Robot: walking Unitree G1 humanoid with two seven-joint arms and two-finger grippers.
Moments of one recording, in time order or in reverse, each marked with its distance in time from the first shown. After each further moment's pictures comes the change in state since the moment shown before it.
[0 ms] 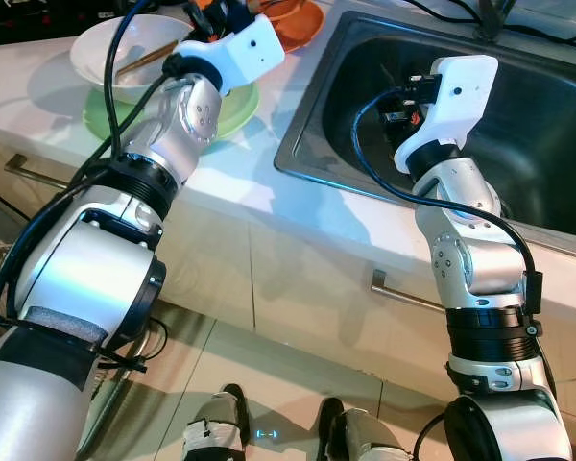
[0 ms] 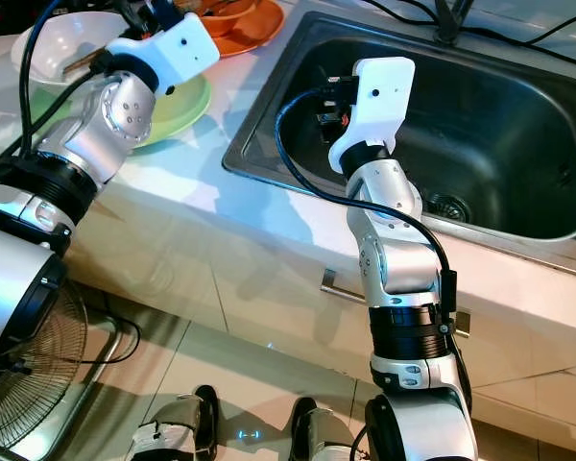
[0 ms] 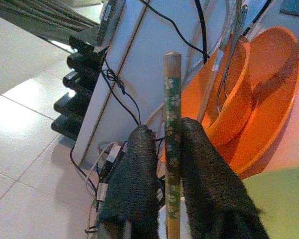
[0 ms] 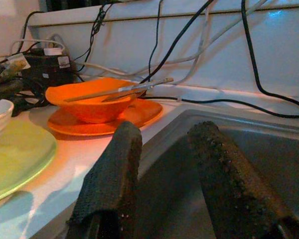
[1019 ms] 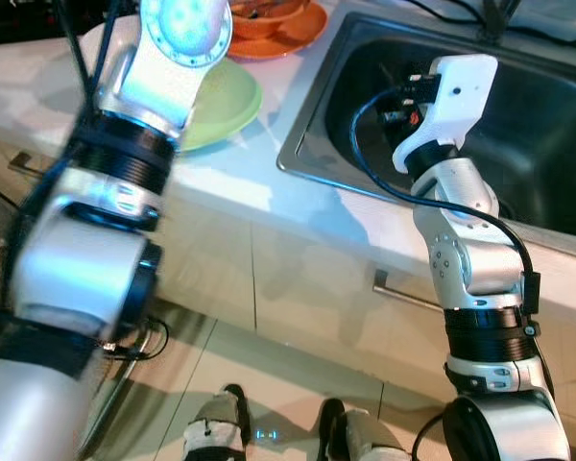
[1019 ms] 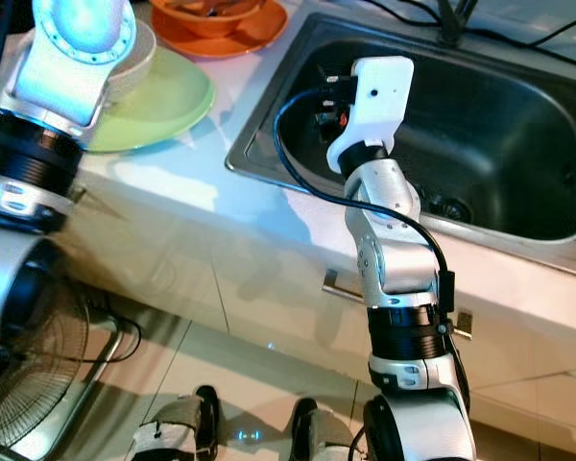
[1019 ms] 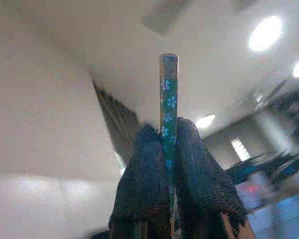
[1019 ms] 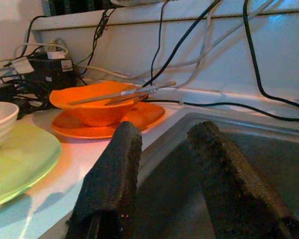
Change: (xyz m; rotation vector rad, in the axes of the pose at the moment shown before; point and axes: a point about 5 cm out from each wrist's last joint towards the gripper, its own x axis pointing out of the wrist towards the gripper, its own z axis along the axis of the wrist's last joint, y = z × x) left arm -0.019 0.105 0.097 -0.646 -0.683 0.433; right arm 0.000 0.001 0.000 0.001 -0.010 0.002
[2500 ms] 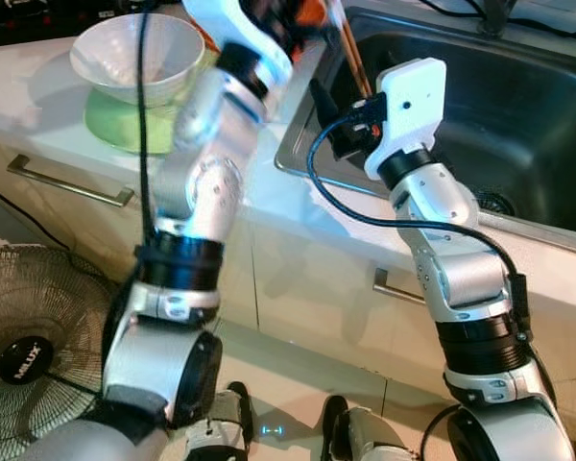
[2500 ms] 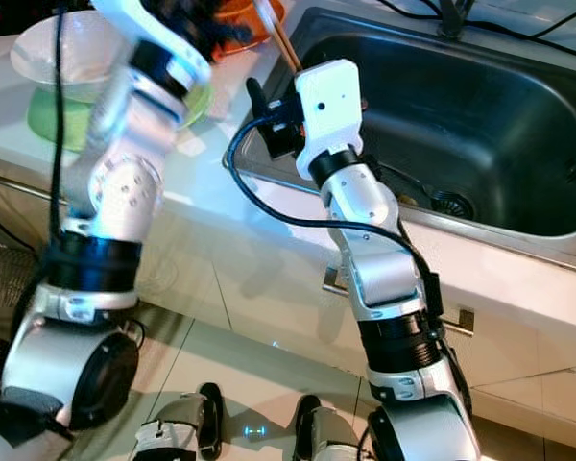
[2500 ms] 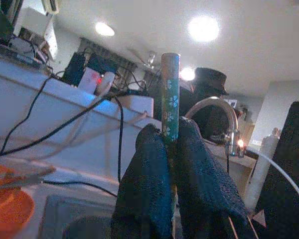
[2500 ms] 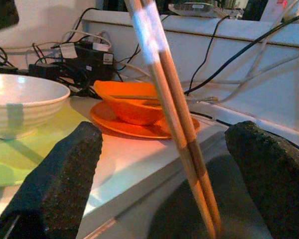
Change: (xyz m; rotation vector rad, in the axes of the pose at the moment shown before) left arm -0.072 -0.051 -0.019 -1.022 0.396 -0.109; right arm -0.005 0.033 0.004 -0.183 -0.039 0.171
